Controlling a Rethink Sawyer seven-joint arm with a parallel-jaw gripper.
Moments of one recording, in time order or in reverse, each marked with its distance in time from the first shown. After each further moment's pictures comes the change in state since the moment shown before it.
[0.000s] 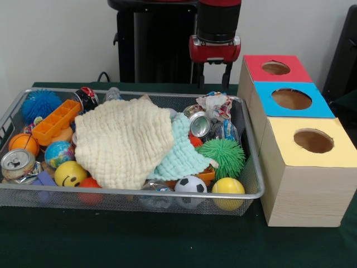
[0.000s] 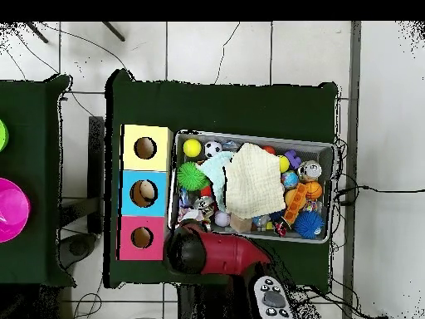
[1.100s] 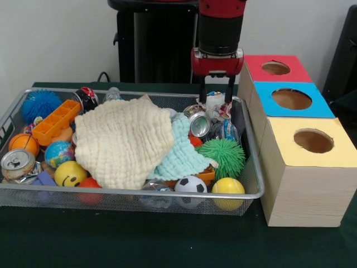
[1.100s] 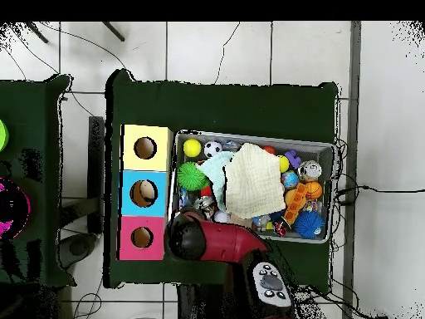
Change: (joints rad) arm 0.013 0.082 0.002 -0.067 0.039 -0.044 0.000
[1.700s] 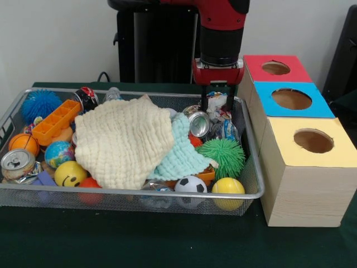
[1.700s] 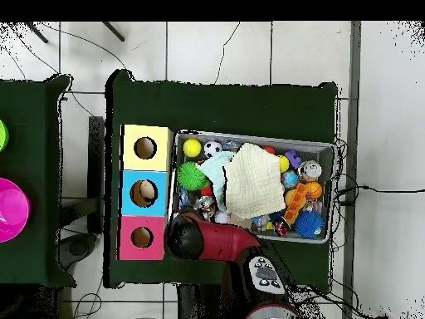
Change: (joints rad) arm 0.008 0.059 0.000 -0.007 0.000 -0.052 0.000
